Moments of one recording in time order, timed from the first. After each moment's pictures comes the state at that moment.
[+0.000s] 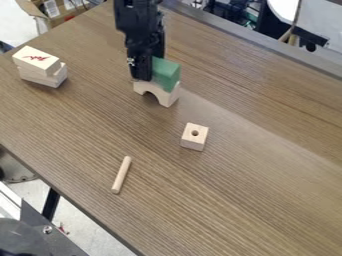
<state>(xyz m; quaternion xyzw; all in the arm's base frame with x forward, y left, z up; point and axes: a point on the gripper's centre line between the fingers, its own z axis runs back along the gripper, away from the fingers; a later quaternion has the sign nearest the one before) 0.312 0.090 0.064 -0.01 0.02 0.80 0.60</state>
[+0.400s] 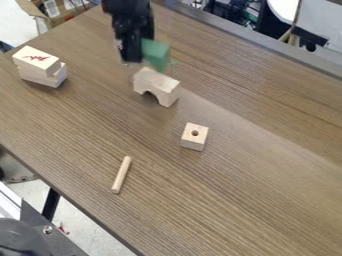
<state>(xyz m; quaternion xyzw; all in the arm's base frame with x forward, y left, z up) 0.318 0.111 0.097 -0.05 0.00 0.81 0.59</state>
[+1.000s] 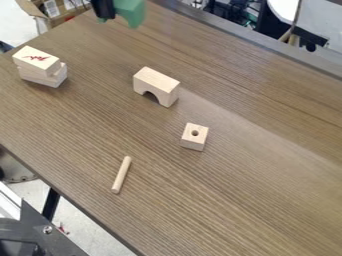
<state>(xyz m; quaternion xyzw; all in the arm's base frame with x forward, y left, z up) 0.335 0.177 0.112 -0.06 0.01 0.78 0.62</state>
